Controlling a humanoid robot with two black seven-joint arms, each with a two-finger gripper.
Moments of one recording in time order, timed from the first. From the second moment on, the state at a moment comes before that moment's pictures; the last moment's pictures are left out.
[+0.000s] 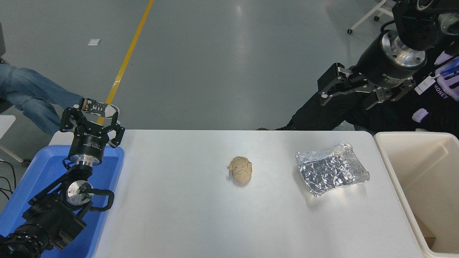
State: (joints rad) left arm -0.60 0.23 -0.89 -0.42 -0.07 -0.57 -0.53; right arm 2.35 -0.28 -1.29 1.31 0.03 0.79 -0.08
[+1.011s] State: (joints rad) left arm -0.60 0.23 -0.90 -0.42 -0.07 -0.57 -0.53; right arm 2.34 -0.29 -1.27 1.31 0.03 0.79 -0.08
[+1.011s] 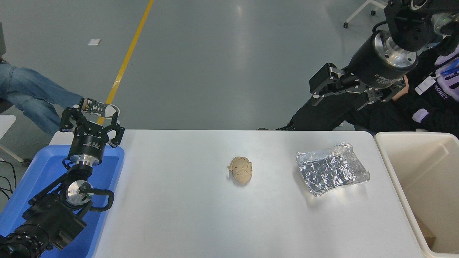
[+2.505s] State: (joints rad) left arm -0.60 0.23 -0.89 -0.42 -0.07 -0.57 -0.53; right arm 2.09 -0.37 -1.30 1.26 0.06 0.61 -0.08
